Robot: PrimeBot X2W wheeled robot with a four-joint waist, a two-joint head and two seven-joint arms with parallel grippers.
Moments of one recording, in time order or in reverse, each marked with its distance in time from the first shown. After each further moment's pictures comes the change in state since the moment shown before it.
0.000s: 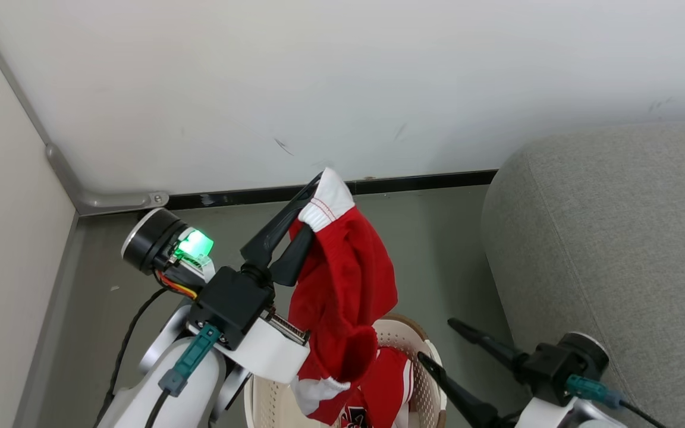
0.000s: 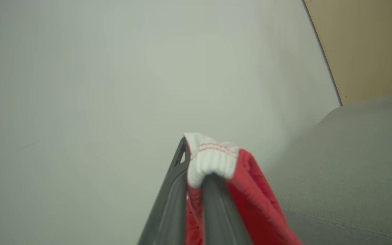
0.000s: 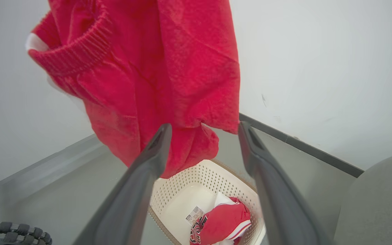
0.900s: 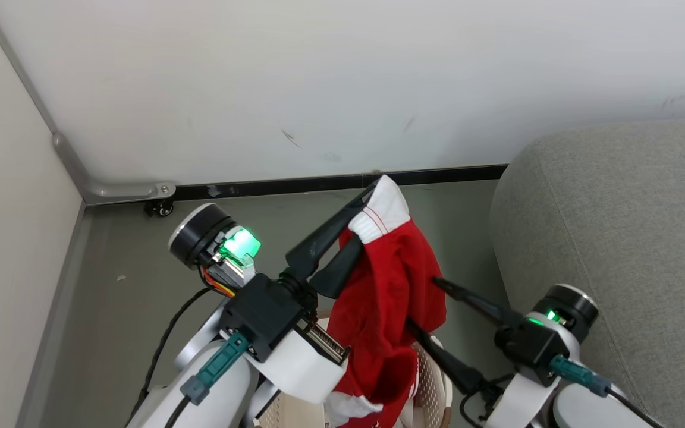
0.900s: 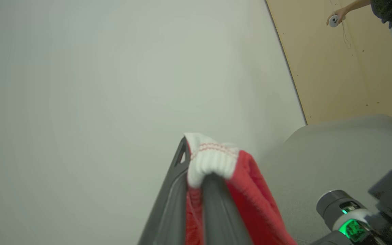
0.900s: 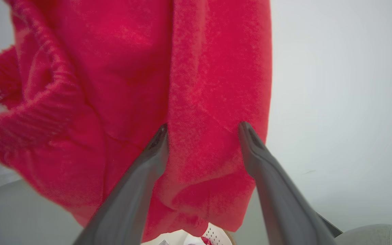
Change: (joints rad) left arm -0.030 -0.052 -0.066 -0.043 -0.068 -0.055 0.000; right arm -0.110 0.031 -0.002 0.018 -0.168 0.000 -0.066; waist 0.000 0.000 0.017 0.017
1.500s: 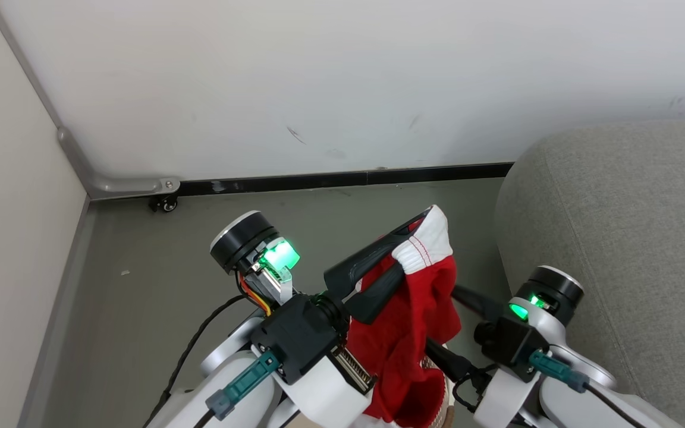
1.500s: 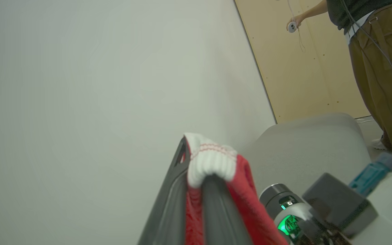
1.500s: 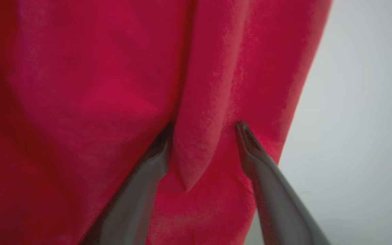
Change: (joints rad) left arm -0.027 0.013 -0.109 -0.018 -0.037 -0.034 0.000; right arm -0.082 0.007 0.039 0.040 -0.082 0.000 -0.021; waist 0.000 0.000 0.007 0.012
